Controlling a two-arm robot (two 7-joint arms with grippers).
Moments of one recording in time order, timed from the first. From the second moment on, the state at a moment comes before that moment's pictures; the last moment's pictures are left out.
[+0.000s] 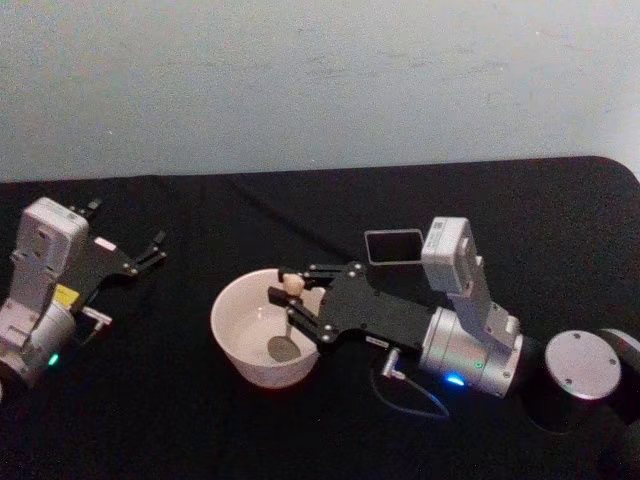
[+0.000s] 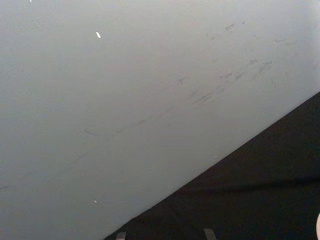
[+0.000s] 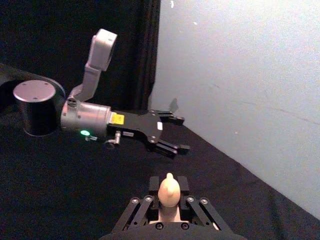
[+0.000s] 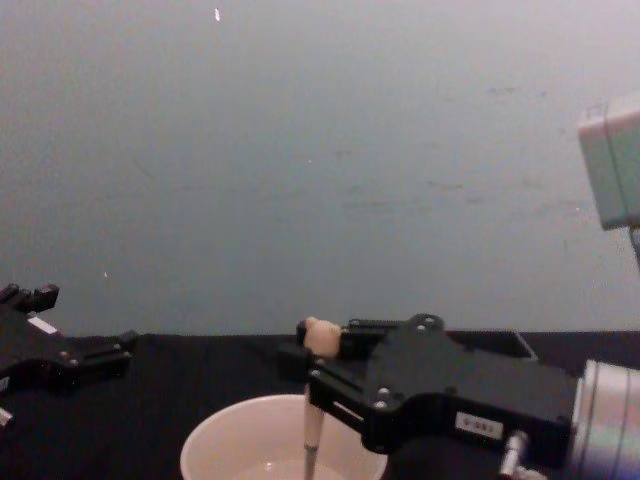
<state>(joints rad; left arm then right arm) -0.20 0.60 0.45 -1.41 -0.25 -0.12 0.03 0.29 0.37 -0.56 -1.41 0.35 -0.21 0.66</state>
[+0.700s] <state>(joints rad) -0.20 0.60 0.45 -1.41 -0.25 -0.12 0.03 0.37 0.29 -0.58 -1.30 0.32 -0.22 0.61</state>
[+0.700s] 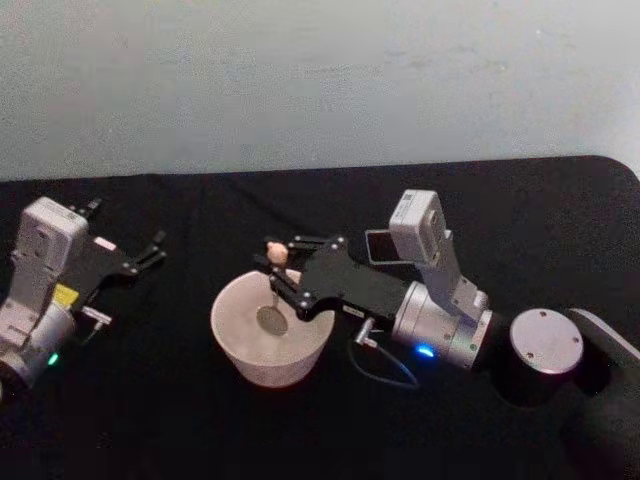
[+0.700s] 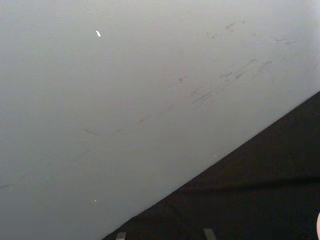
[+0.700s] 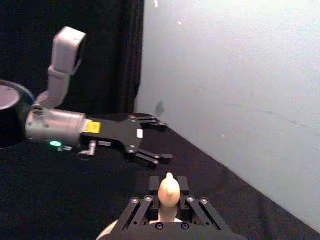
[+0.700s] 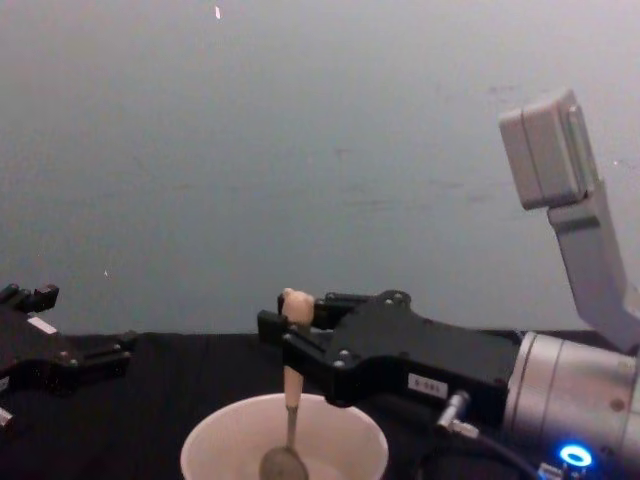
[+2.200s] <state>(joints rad) -0.20 0.60 0.45 -1.41 -0.25 -0.12 0.03 0.31 0.32 -0.58 -1.38 0.34 -0.20 0.63</state>
